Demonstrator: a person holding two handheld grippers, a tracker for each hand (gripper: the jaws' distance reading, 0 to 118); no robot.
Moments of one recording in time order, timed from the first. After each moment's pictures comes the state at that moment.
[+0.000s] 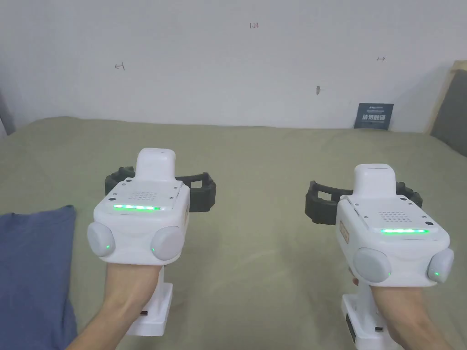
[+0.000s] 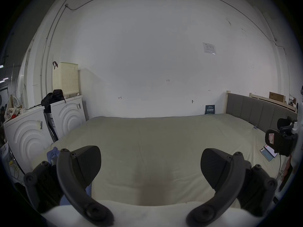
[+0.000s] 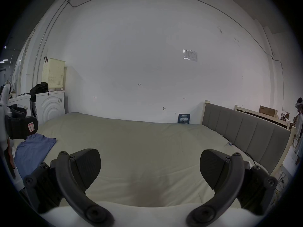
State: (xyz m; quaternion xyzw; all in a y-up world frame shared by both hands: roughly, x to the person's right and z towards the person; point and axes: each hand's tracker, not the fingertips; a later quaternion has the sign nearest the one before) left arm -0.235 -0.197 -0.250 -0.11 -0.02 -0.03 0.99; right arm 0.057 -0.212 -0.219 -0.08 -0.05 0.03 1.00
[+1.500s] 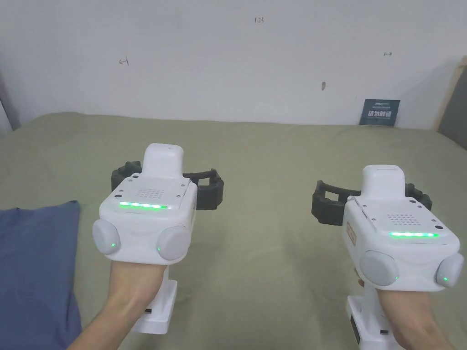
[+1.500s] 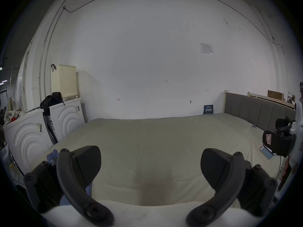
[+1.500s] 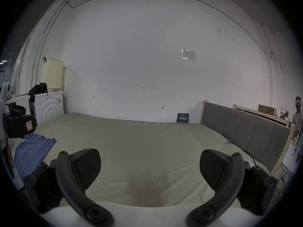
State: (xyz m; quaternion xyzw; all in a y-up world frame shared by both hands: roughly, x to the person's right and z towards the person) left arm -0.230 -0.196 -0.244 -0.11 -0.03 -0.04 0.99; right arm 0.059 -0.217 -0.215 -0.08 -0.06 0.03 1.00
